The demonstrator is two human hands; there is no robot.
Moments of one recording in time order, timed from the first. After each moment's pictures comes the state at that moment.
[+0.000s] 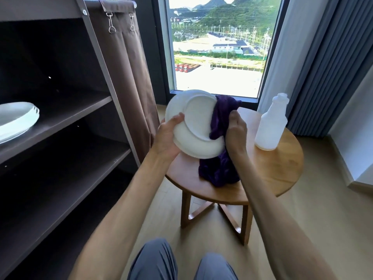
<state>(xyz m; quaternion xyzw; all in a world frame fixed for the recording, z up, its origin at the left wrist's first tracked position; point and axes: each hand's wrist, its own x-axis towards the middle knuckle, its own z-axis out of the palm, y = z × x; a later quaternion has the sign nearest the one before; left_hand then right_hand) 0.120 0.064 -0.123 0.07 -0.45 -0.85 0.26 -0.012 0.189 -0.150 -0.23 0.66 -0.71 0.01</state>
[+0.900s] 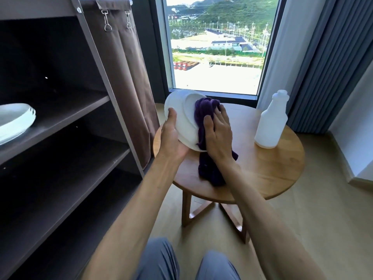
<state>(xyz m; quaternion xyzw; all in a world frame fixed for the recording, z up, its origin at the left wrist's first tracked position) 0.102 0.086 -0.128 0.15 -0.36 -0.86 0.32 0.013 0.167 -0.160 -0.36 0.73 -0.57 -0.13</state>
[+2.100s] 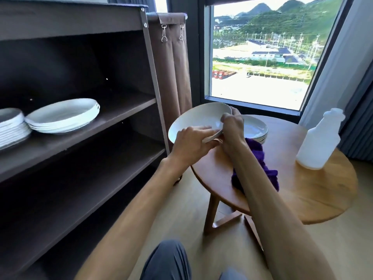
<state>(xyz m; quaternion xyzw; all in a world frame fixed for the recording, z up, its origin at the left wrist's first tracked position) 0.178 0.043 -0.117 0.12 -0.92 -0.11 0.37 0.058 0.109 -0.094 -0.22 0.58 -0.76 0.22</state>
